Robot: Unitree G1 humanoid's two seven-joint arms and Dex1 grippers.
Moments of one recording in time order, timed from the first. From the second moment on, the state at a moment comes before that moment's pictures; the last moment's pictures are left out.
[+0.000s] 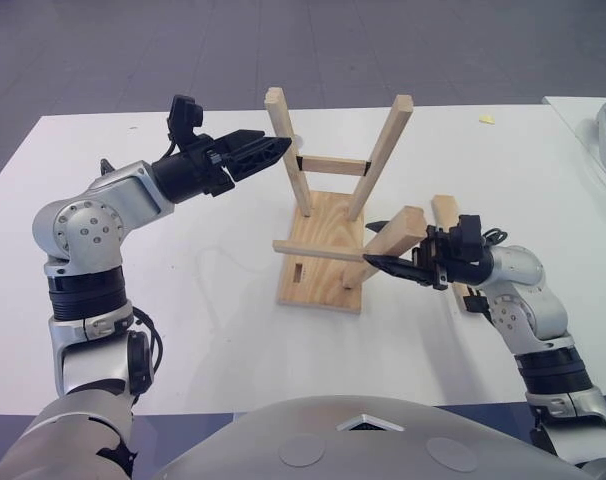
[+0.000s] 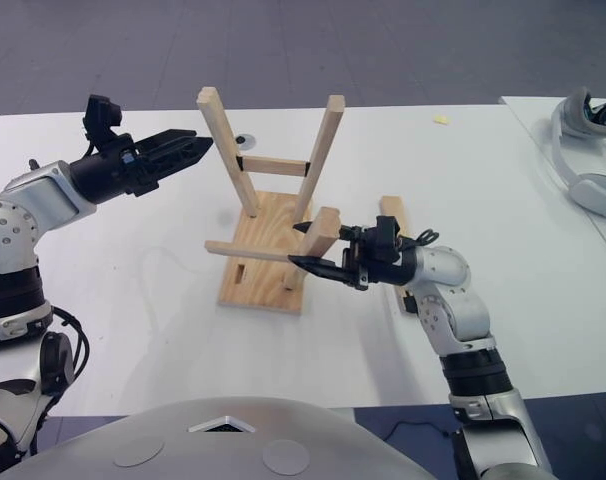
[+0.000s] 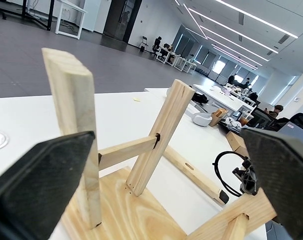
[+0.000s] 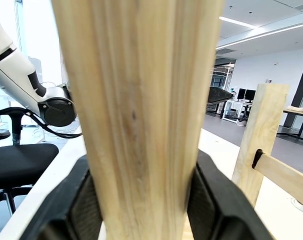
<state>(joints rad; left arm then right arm) -0.46 0.49 0.24 -0.13 -0.98 1.04 -0.64 -0.04 -0.51 0.12 -0.09 0.68 -0.01 1.23</state>
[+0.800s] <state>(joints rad) -0.45 0.46 0.24 -0.13 -0.98 1.03 -0.62 -0.08 -0.52 0.16 -0.11 0.63 0.04 1.03</state>
